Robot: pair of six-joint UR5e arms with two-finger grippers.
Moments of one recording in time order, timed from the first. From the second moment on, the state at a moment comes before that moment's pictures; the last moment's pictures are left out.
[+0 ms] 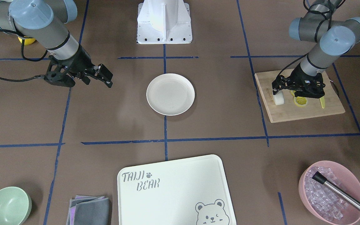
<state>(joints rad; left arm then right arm) -0.82 -1.61 -1.76 -2.03 -2.12 -0.85 0.72 -1.27 1.94 -1.35 2.12 1.46</state>
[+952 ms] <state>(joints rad) -0.79 -1.62 -1.74 -2.02 -2.03 -0.86 0.72 -1.28 1.94 -1.35 2.11 1.45</state>
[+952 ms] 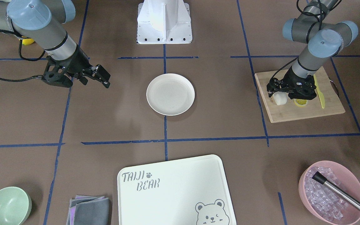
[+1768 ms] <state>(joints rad) -0.79 -1.62 -1.75 -2.02 -2.03 -0.86 0.74 -1.29 1.94 -1.35 2.12 1.45</state>
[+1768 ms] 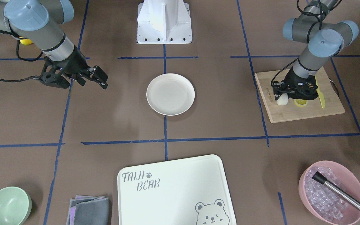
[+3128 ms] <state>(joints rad) -0.45 -2.24 -1.77 -1.55 -1.80 -1.25 1.07 -1.63 1.97 -1.35 2.22 0.90</state>
